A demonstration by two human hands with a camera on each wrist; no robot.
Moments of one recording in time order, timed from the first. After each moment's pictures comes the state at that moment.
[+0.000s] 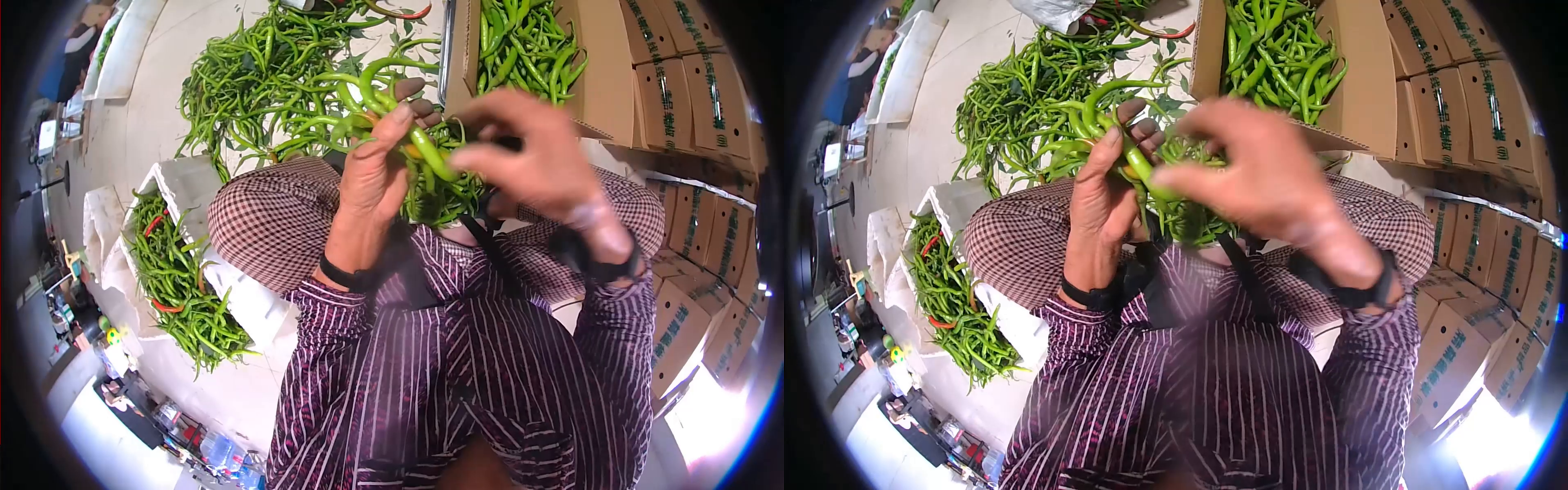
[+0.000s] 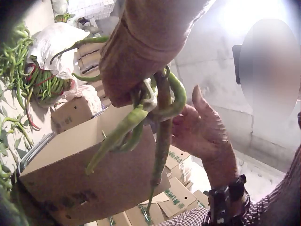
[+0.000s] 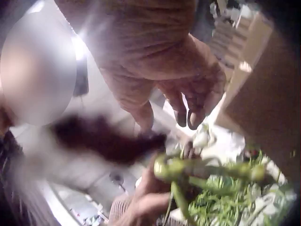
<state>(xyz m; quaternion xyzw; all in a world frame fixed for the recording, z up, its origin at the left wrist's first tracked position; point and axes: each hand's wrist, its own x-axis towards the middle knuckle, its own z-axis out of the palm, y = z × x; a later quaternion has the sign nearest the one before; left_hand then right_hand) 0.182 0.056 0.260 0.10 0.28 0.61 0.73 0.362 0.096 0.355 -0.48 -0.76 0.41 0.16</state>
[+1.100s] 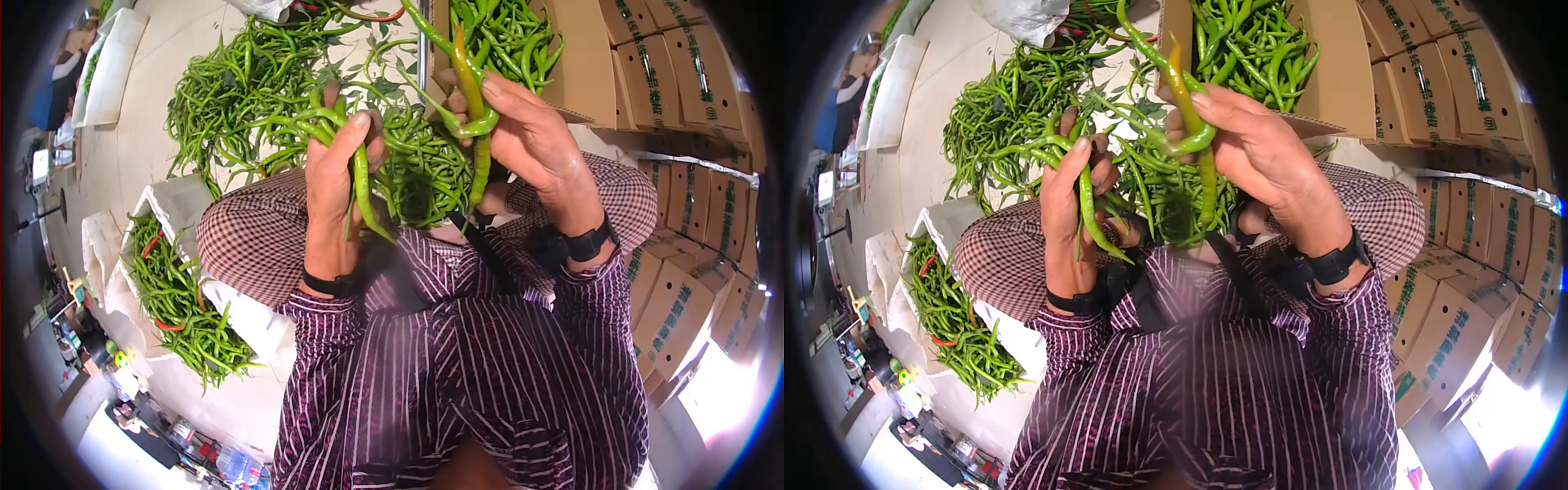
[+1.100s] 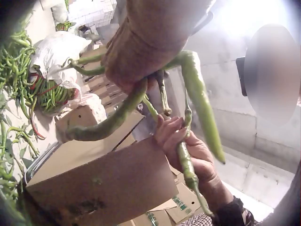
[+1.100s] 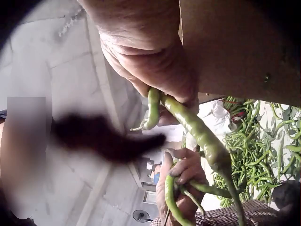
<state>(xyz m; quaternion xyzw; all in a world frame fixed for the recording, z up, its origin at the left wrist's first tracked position) 0.171 0.055 0.272 0.18 0.39 0.62 0.66 0.384 0.106 0.308 -0.29 -0.24 0.84 0.39</state>
